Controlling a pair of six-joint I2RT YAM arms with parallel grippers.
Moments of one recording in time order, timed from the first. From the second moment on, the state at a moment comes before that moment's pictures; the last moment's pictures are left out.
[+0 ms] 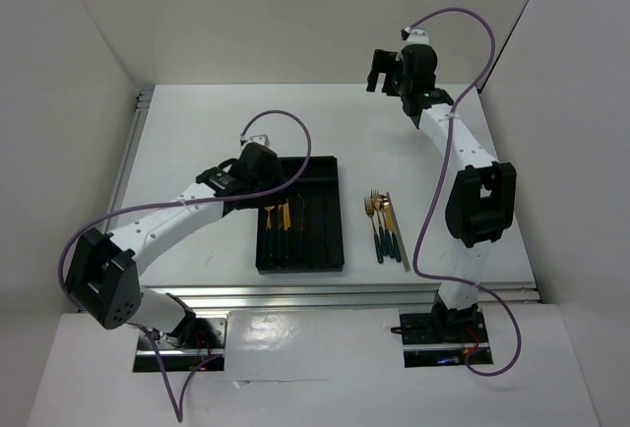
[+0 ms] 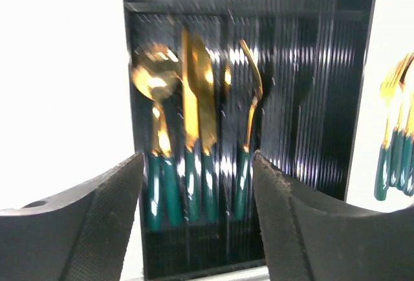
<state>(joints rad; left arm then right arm) -0.61 1.44 1.09 -0.57 -0.22 -0.68 0.18 1.93 1.74 -0.14 0.05 0.20</state>
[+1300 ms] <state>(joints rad) -0.39 1.04 0.65 -0.33 -0.07 -0.58 0.18 1.84 1.66 -0.11 -0.14 0.26</state>
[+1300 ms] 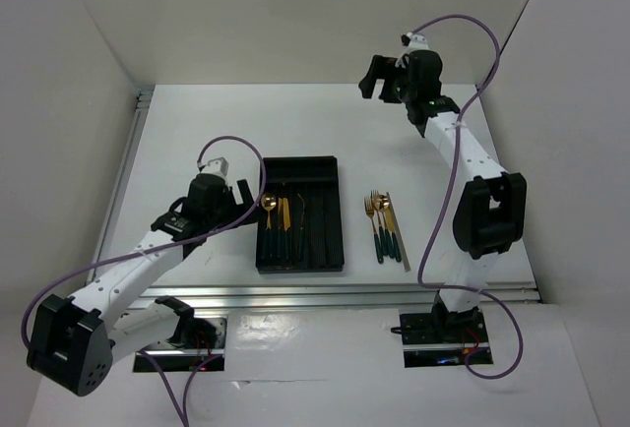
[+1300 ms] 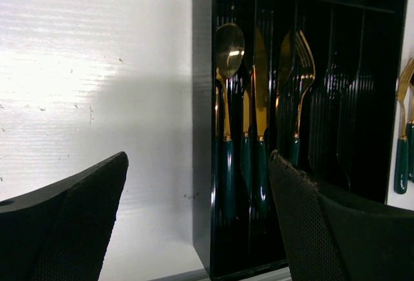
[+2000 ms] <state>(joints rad) -0.39 1.02 0.58 -0.22 -0.01 -0.57 0.18 1.47 1.11 -0.19 -0.05 0.43</state>
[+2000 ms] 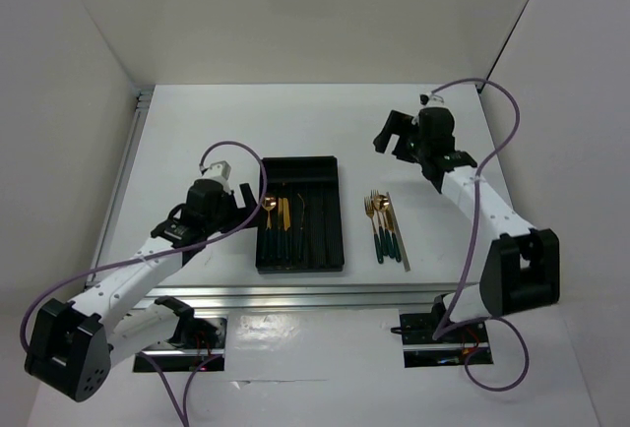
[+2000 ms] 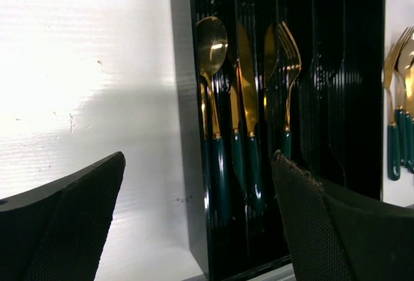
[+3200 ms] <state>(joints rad) -0.39 0.88 0.46 -0.19 -0.10 -0.56 0.18 1.23 0.87 -0.21 0.07 0.54</state>
